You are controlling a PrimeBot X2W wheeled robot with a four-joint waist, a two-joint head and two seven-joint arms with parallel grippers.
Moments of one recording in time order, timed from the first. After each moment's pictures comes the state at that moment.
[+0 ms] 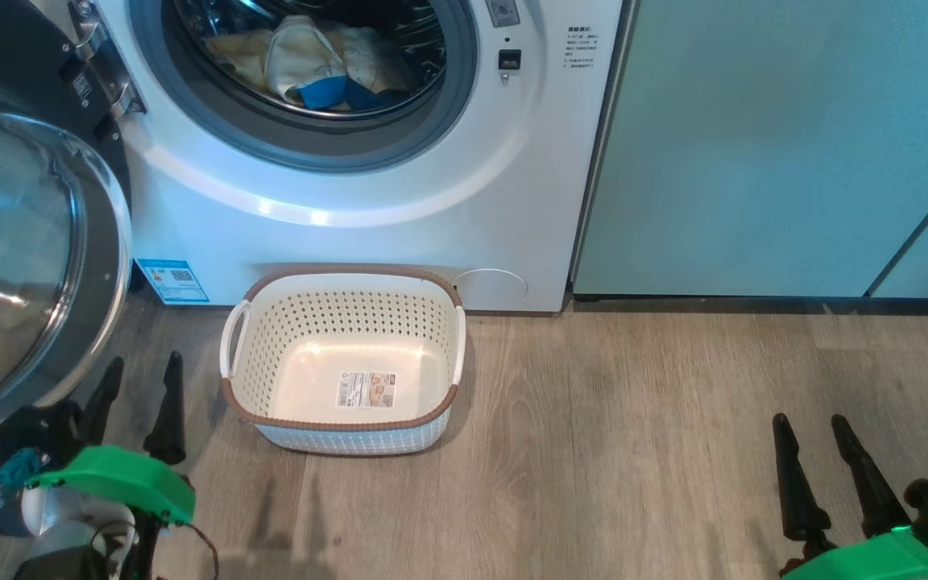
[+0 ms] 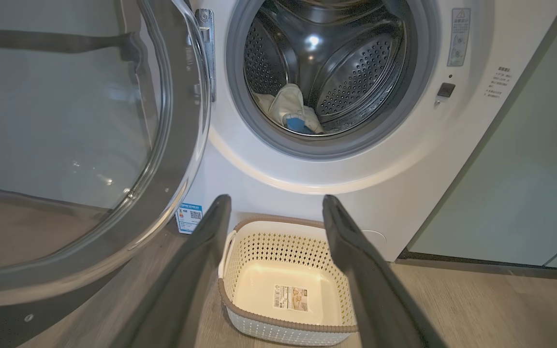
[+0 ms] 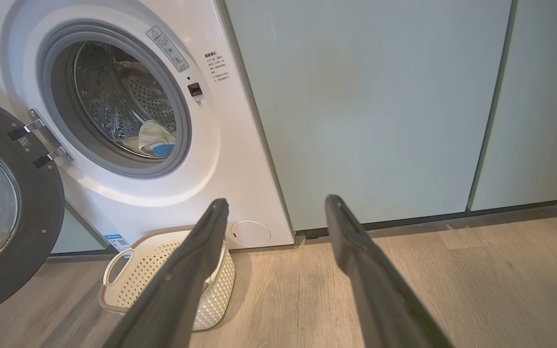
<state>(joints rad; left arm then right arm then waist) -0.09 0.24 0.09 0.35 -0.37 -0.13 -0.26 0.06 -0.07 0.08 0.18 0.32 0.13 -0.25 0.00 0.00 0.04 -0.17</state>
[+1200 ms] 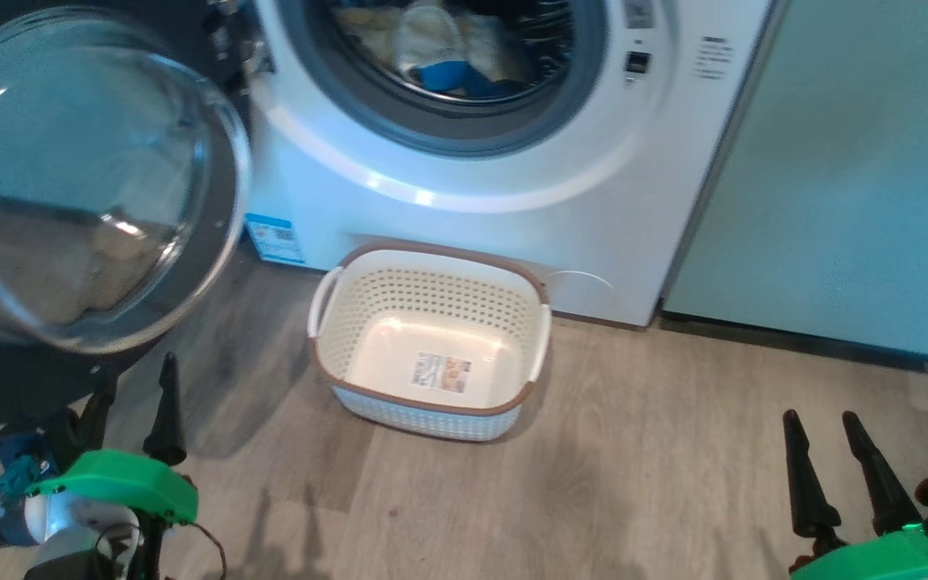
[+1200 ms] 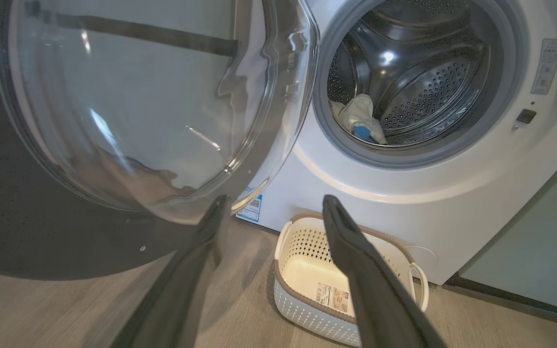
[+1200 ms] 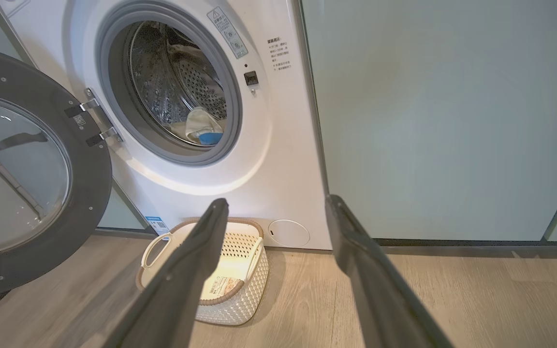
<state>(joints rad) -0.09 0.19 0.16 0.34 -0.33 -0.13 -0.26 0.06 -0.07 0.07 0.17 0.32 0.13 -0.25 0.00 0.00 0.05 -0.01</state>
